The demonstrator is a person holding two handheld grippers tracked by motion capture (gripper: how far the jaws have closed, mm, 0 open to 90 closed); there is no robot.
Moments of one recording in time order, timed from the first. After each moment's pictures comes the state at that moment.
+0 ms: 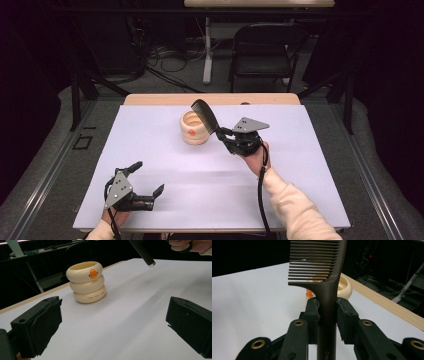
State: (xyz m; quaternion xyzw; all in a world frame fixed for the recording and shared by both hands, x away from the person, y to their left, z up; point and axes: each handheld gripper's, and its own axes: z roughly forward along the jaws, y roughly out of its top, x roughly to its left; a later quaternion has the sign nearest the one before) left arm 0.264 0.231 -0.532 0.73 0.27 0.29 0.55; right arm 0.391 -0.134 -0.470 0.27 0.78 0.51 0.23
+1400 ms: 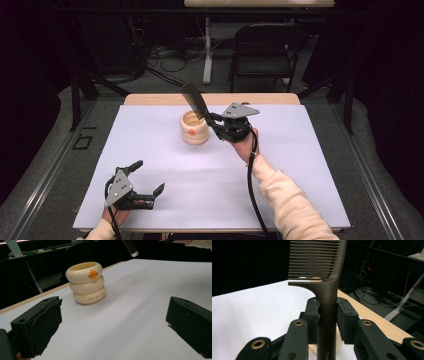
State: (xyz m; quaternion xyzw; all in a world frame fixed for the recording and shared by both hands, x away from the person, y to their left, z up) left arm 0.268 0.231 -0.532 0.74 0.27 0.29 0.55; right arm 0.414 -0.105 -0.439 0.25 0.77 0.54 0.24
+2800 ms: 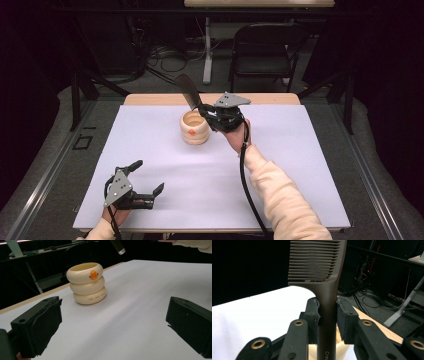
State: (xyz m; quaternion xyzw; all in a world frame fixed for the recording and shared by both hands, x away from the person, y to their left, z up) left arm 0.267 0.231 -0.532 0.73 0.27 0.29 0.55; right arm 0.439 -0.086 -0.430 0.26 0.76 0.55 0.24
